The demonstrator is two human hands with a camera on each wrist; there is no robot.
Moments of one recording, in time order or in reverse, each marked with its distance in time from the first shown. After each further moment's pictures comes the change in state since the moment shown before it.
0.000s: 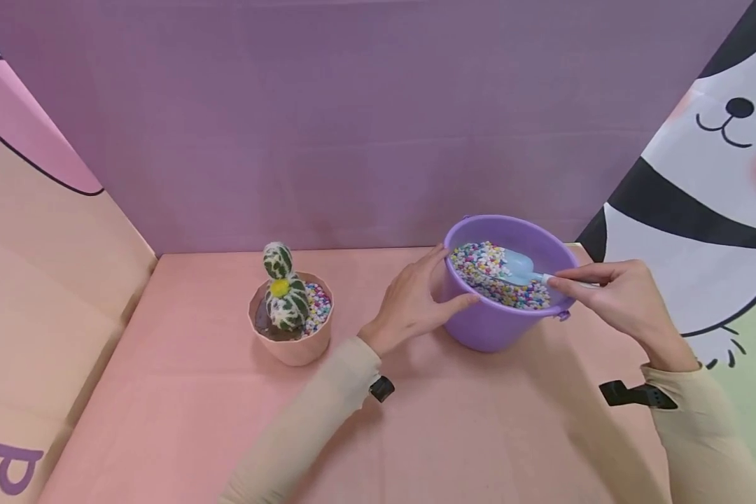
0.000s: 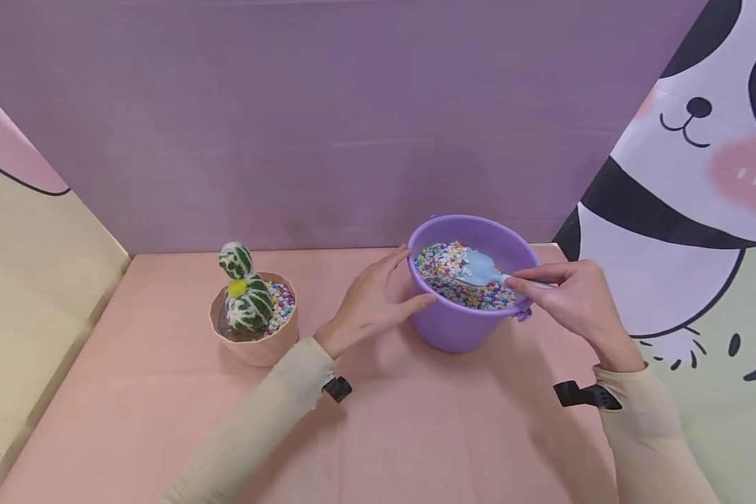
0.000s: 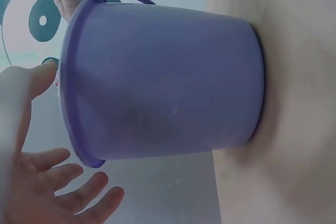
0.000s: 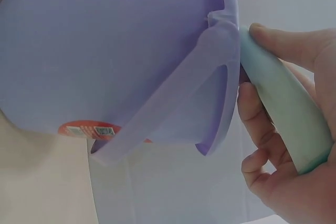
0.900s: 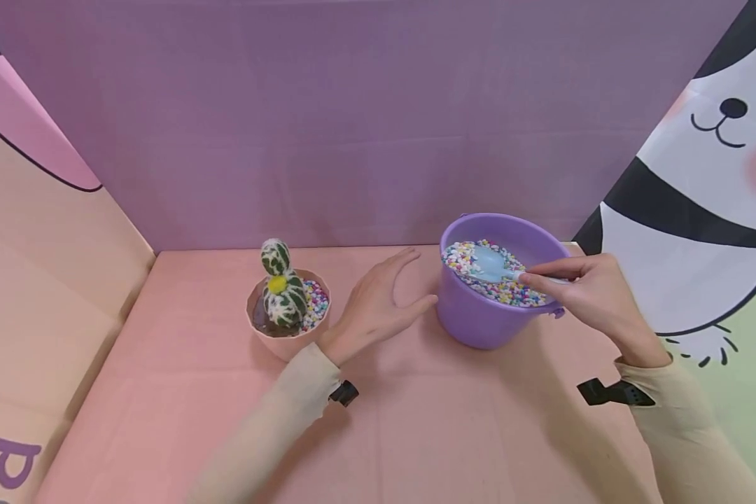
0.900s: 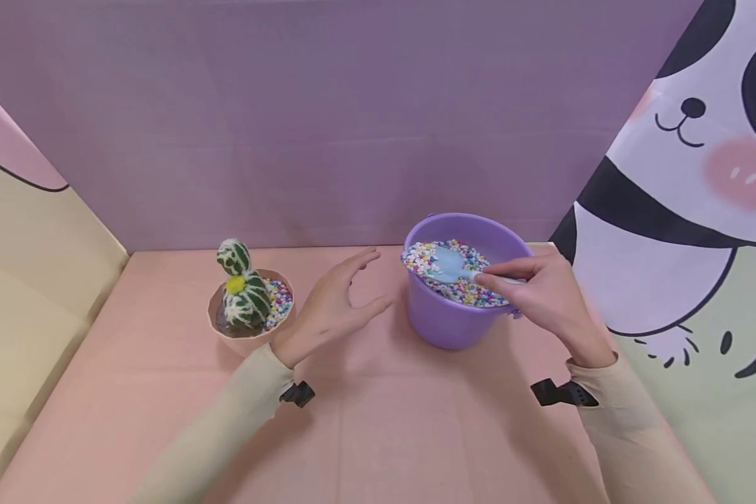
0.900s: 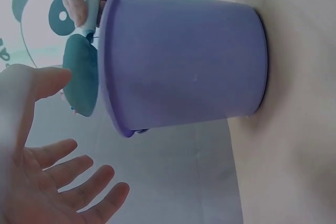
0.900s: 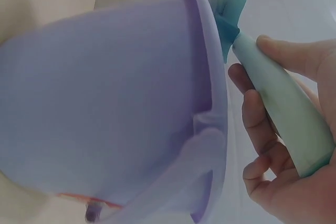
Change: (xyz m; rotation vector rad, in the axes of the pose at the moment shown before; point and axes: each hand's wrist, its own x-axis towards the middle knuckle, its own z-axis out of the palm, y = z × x) left_hand -0.034 -0.004 -0.043 0.051 -0.007 -0.070; right_hand -0.003 -0.033 0.016 0.096 -0.067 -0.061
